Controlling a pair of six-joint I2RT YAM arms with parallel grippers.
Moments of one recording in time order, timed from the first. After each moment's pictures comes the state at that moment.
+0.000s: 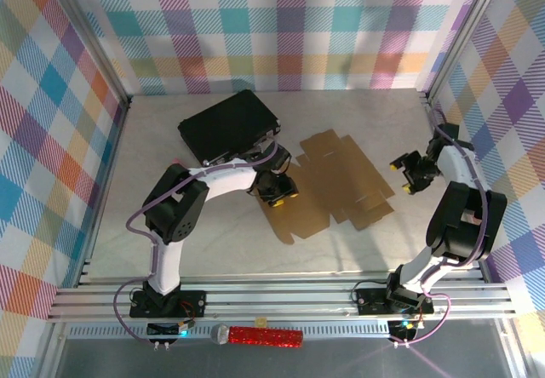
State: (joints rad) left arm -0.69 1.99 1.33 -0.50 0.26 -1.05; right arm -0.31 1.64 1.16 -0.86 -0.35 0.67
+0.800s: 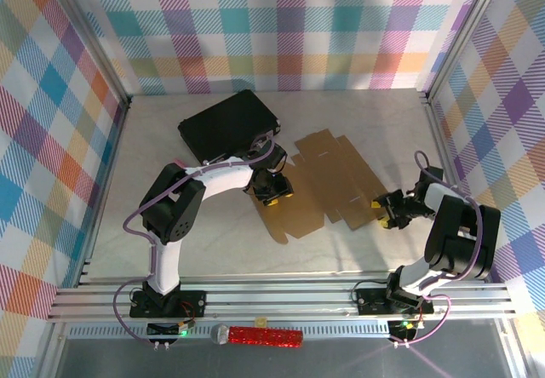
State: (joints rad) left arm -0.68 1.99 1.34 -0.54 0.25 -1.00; right arm -0.32 1.53 0.69 -0.62 -0.60 0.73
